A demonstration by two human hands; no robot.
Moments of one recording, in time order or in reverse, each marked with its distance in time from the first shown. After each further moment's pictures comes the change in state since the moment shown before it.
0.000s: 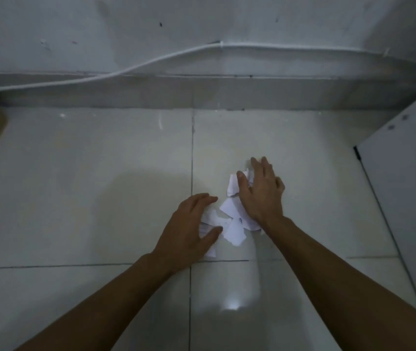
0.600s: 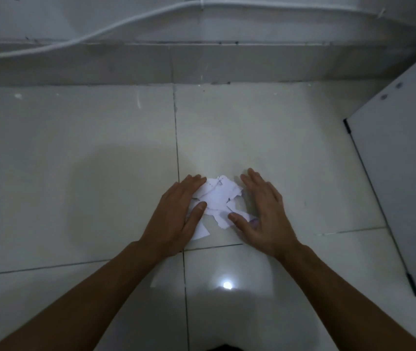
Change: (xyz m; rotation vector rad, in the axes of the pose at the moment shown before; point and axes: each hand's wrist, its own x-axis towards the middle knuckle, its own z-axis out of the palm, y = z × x) left_hand 0.008 -0.026 0.015 -0.073 0.056 0.145; right_hand -0.084 0.041 -0.012 0.093 -0.068 -0.307
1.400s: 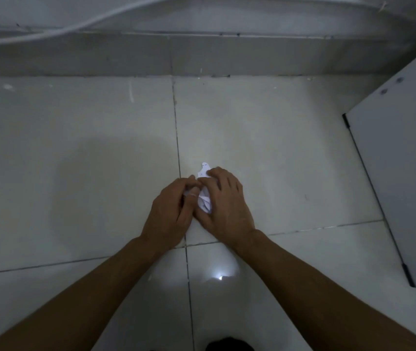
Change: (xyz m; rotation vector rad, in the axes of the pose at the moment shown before) left_hand 0.002 -0.003 -0.004 -0.225 0.094 -0.159; right_hand 0.033 -0.050 0.067 -0.114 0.040 -0.053
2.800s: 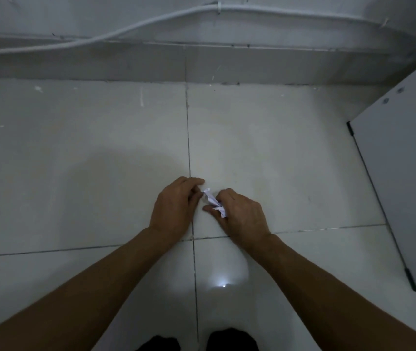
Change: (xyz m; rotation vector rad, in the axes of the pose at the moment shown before) left_hand 0.000 0.002 -0.009 0.344 0.089 0.104; right_hand -0.015 0.014 -0.004 0.118 0.107 -0.129
